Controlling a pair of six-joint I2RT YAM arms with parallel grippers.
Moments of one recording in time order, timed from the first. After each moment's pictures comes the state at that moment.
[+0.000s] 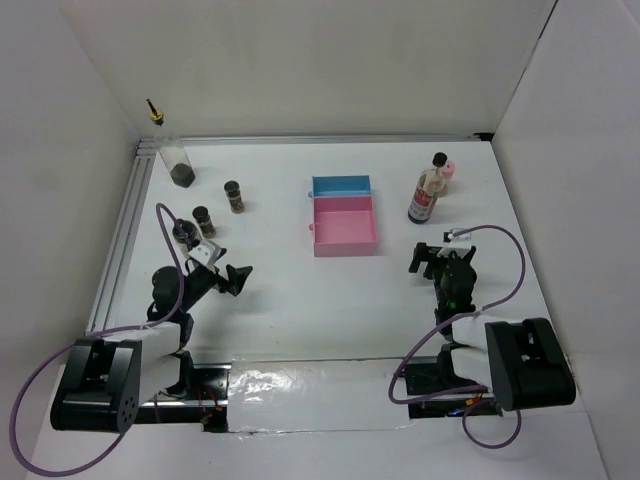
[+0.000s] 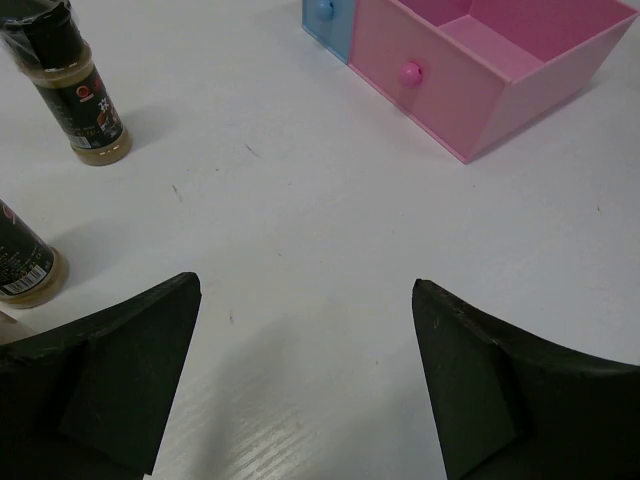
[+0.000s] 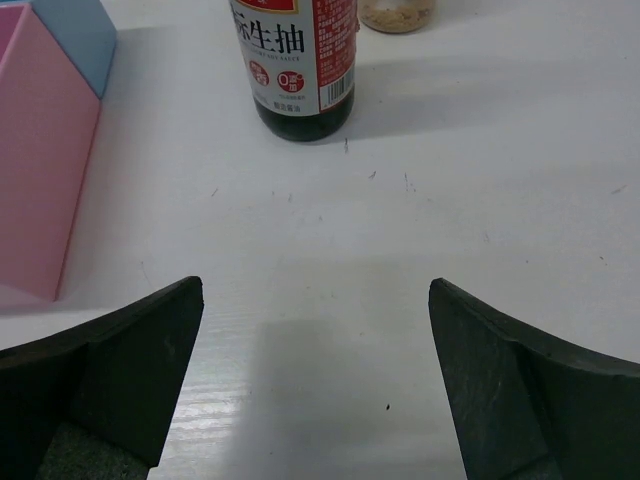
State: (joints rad) left arm -0.02 1.10 0.05 0.94 0.57 0.01; right arm 0.05 1.18 0.04 0.94 0.13 0.07
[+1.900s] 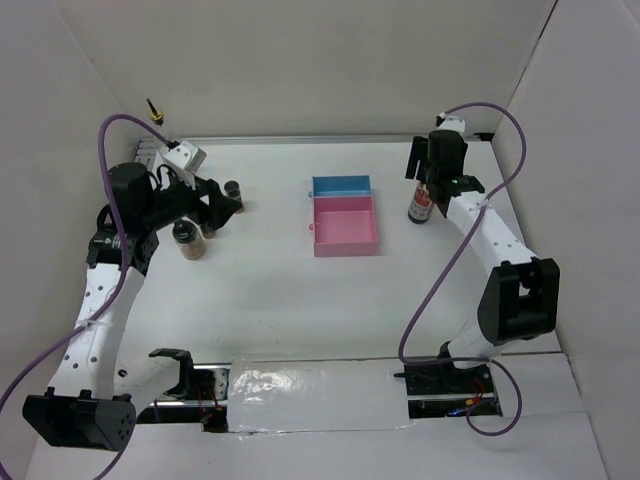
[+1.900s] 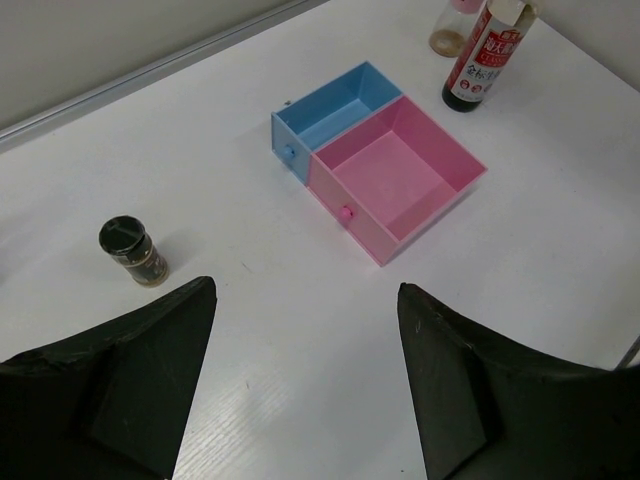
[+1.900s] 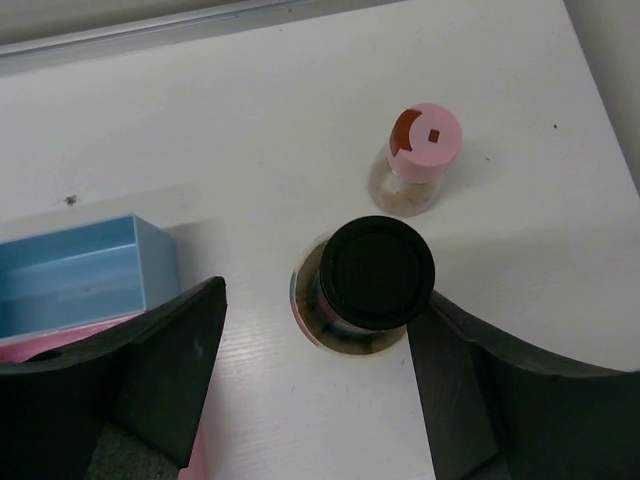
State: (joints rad) left arm -0.04 1.01 1.14 -0.43 0.62 0.07; right arm 0.13 1.53 1.27 -0.21 0.30 0.17
